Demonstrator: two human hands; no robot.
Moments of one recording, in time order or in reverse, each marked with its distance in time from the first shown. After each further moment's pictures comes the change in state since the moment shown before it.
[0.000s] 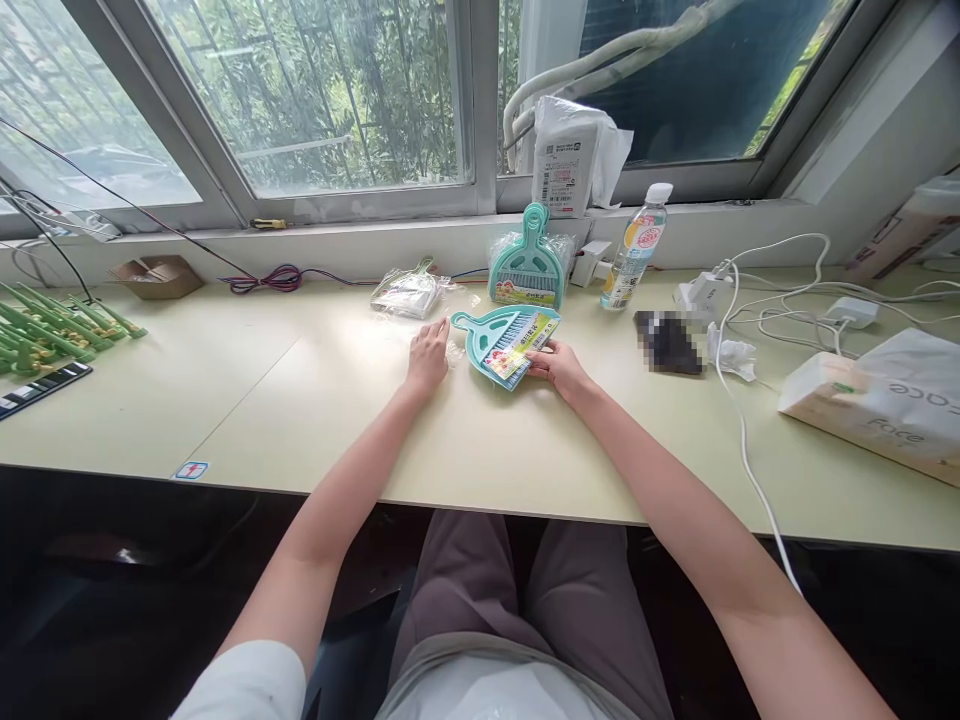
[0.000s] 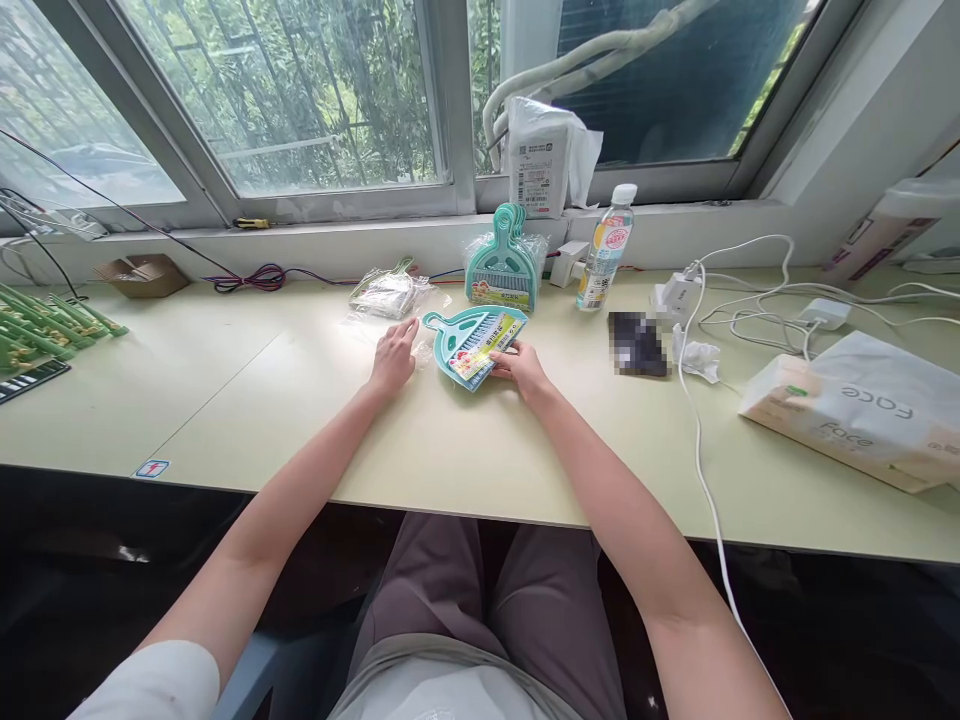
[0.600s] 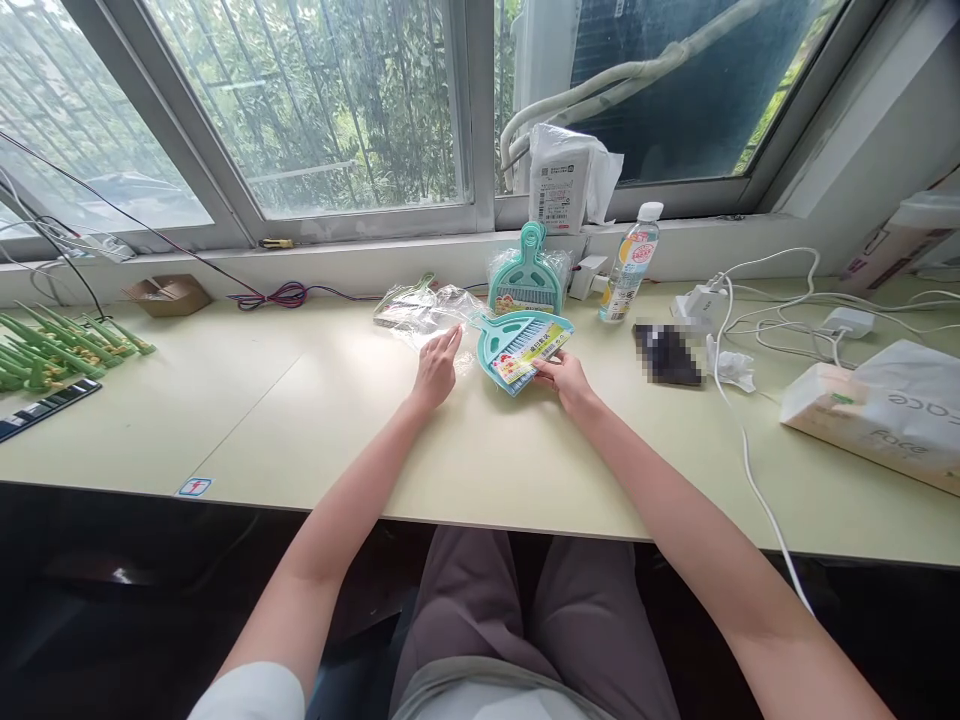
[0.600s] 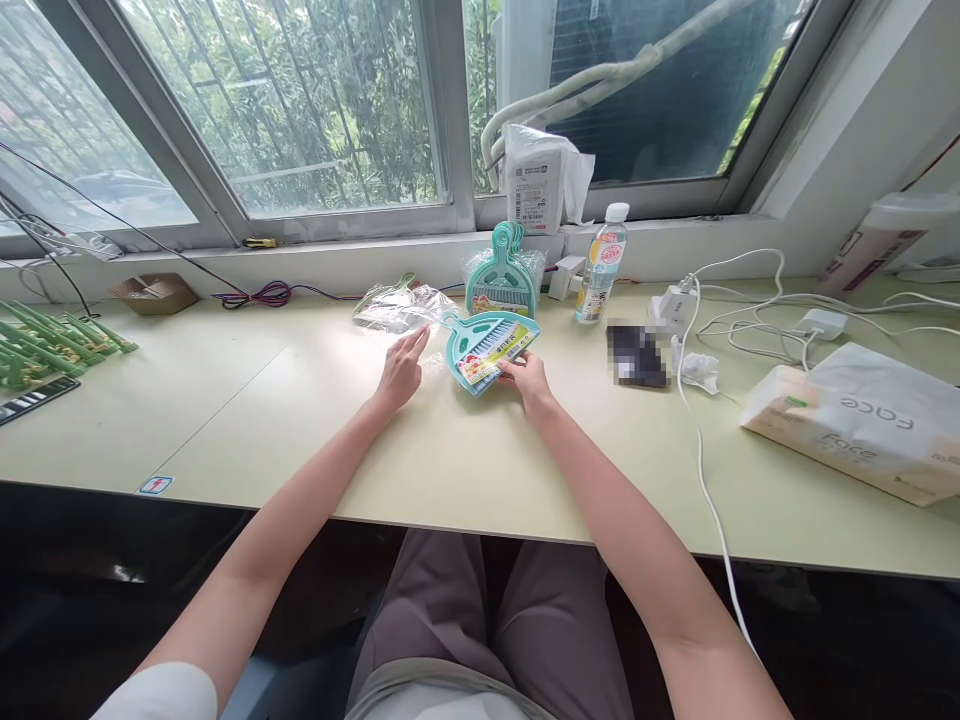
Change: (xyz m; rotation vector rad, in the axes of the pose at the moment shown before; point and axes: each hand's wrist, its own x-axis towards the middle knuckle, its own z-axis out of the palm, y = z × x) left_hand -0.003 0.009 -0.003 0.039 0.056 0.163; right_hand -0.006 -0.008 0.003 0.025 0.144 -0.042
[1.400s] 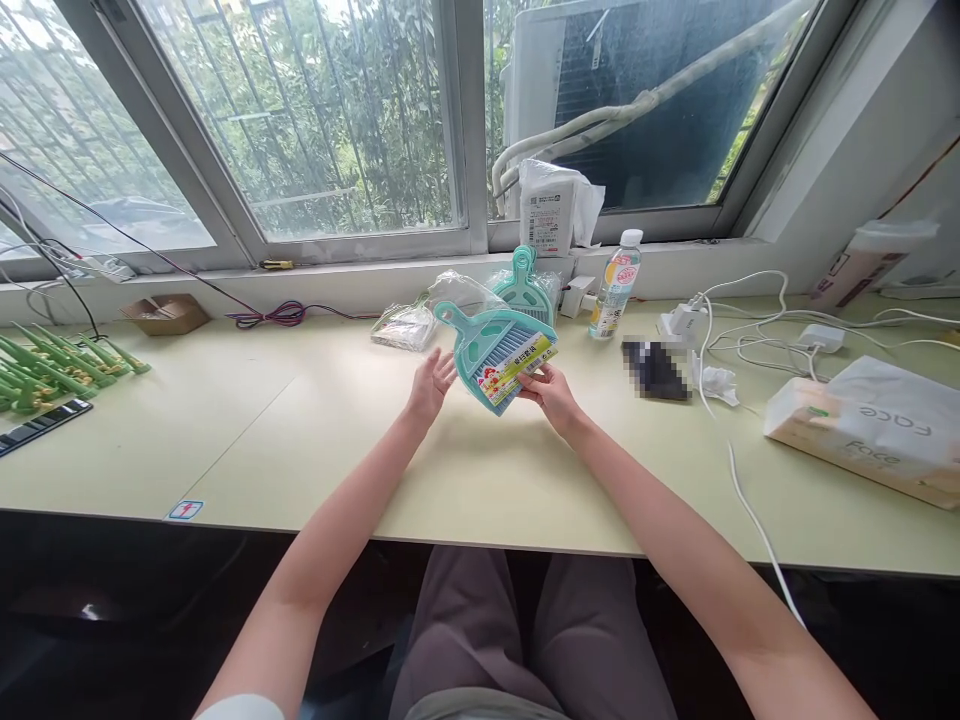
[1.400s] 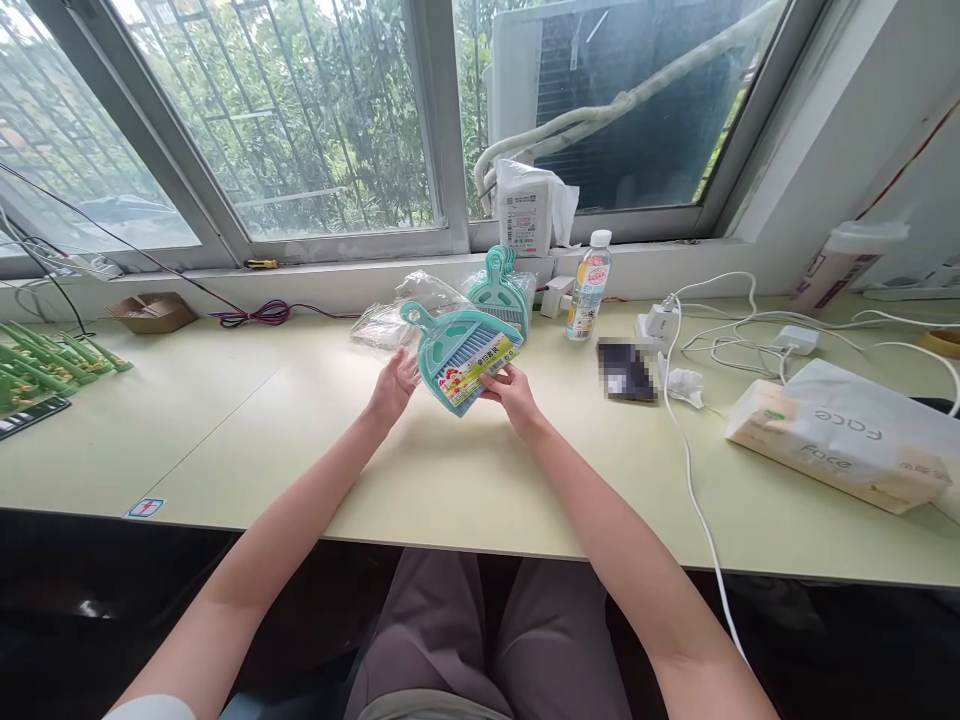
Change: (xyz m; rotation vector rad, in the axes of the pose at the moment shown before) left_hand 0.010 0.021 -0.007 -1.504 0.212 -0.585; right_hand -0.007 0.000 0.011 0.153 -0.227 -0.115
